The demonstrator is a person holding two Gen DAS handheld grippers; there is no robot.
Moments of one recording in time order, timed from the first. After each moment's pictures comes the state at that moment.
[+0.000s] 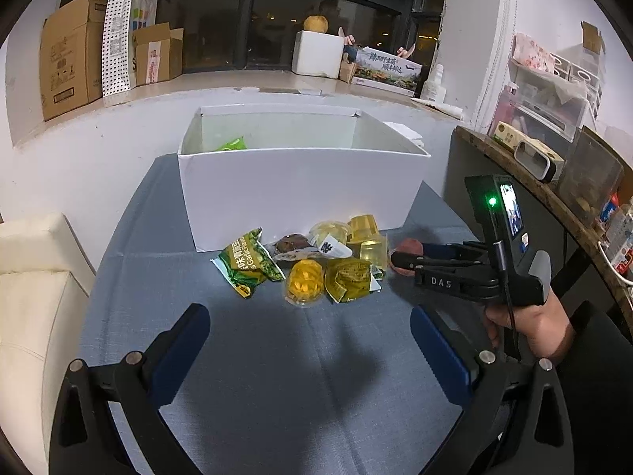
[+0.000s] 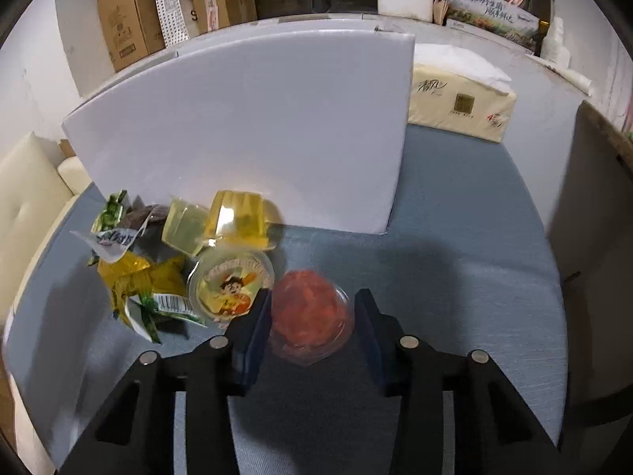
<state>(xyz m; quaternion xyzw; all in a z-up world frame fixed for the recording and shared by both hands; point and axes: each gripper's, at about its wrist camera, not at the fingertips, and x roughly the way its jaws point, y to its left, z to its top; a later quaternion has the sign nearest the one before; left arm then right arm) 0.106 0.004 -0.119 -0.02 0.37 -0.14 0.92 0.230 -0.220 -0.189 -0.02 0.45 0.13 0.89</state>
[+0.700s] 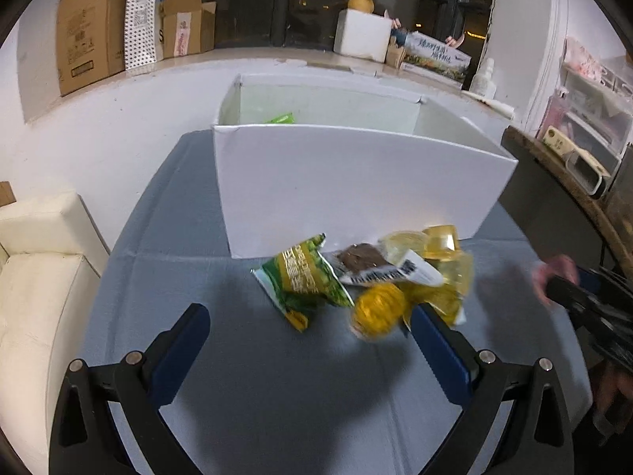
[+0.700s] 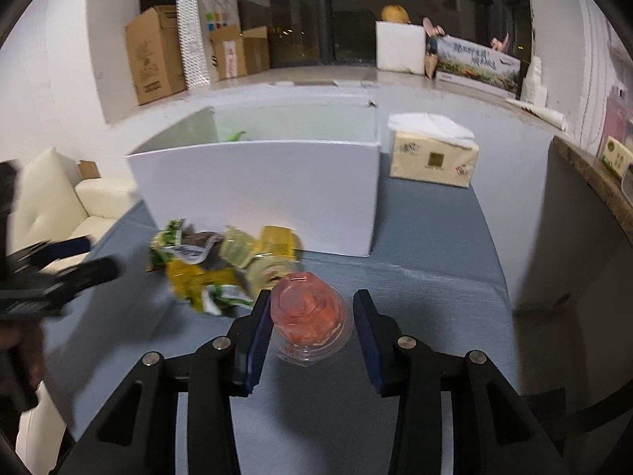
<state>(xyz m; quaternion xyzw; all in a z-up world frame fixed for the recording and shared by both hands) 0.178 0.026 -0.155 -0.03 0.40 -0.08 0.91 0.147 -0.224 -0.123 -0.03 0.37 0.14 0.92</state>
